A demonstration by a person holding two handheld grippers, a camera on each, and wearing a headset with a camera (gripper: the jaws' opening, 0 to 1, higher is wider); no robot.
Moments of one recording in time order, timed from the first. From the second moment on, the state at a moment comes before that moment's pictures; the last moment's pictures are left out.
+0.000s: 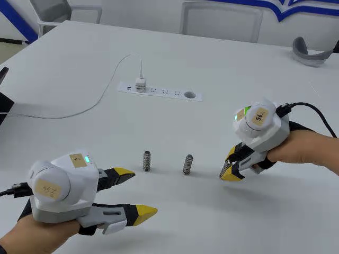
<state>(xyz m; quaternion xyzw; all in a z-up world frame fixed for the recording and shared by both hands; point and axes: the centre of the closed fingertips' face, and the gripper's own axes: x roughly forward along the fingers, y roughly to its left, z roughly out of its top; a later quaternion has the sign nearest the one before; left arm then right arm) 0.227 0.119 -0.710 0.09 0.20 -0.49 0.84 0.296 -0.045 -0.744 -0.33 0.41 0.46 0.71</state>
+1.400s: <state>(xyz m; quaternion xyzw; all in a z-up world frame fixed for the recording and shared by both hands) 0.234 0.125 -0.708 0.09 0.20 -0.48 0.85 0.277 -0.043 -0.731 -0.21 0.34 0.43 0.81</state>
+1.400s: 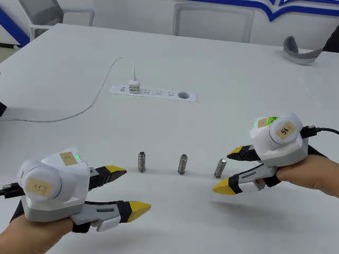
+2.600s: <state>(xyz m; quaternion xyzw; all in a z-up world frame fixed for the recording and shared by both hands) 0.235 0.138 -0.705 0.08 0.20 -0.46 0.86 0.238 -0.059 -0.715 -0.16 0.30 0.40 0.85</state>
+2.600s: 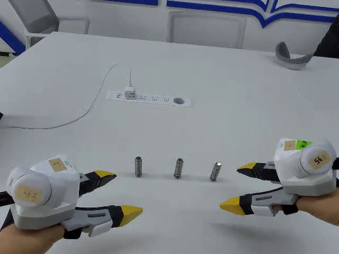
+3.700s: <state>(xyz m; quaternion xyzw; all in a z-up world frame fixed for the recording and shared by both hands) 0.233 0.147 -0.704 0.08 0.20 -0.45 0.87 0.221 -0.062 -0.706 -0.13 0.26 0.37 0.88</state>
